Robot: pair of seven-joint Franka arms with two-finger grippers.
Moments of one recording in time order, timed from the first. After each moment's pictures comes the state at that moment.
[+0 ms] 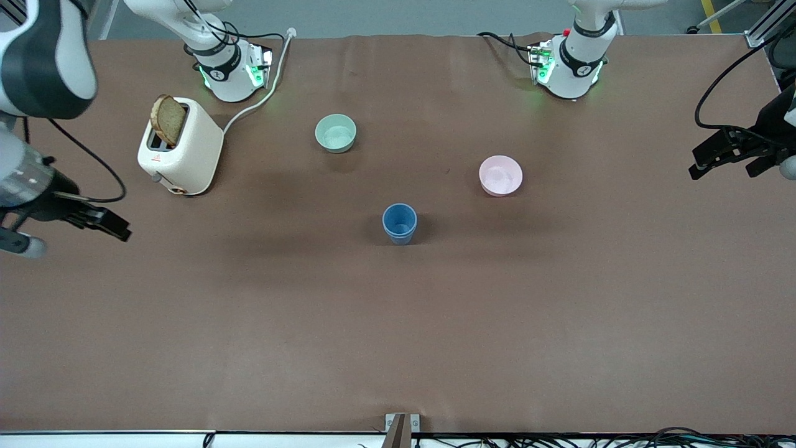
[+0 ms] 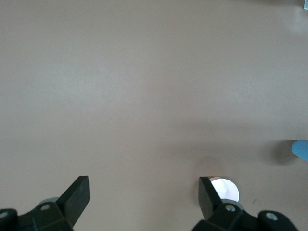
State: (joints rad) left arm -0.03 -0.02 -0.01 -1.58 -0.02 1.65 -0.07; right arm 0.09 0.12 -0.12 -1.61 -0.02 1.81 0.26
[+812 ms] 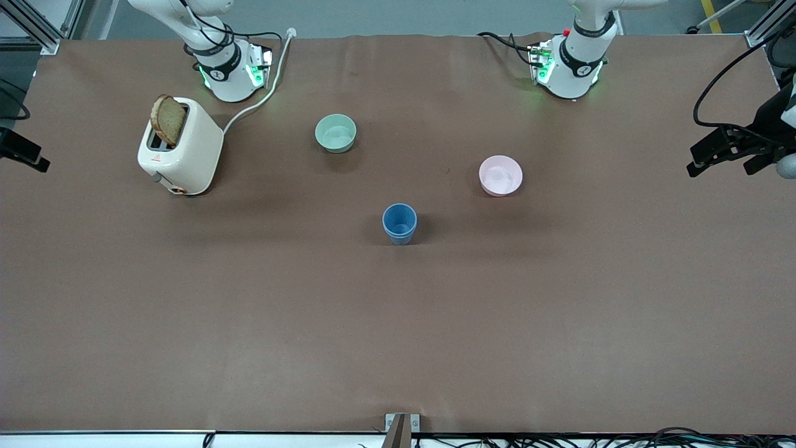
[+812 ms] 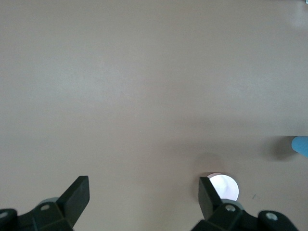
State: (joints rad) left arm -0.03 -0.02 -0.01 -1.57 -0.02 1.63 -0.07; right arm -0.07 -0.03 -0.11 -1.57 -0.02 1.55 -0.06
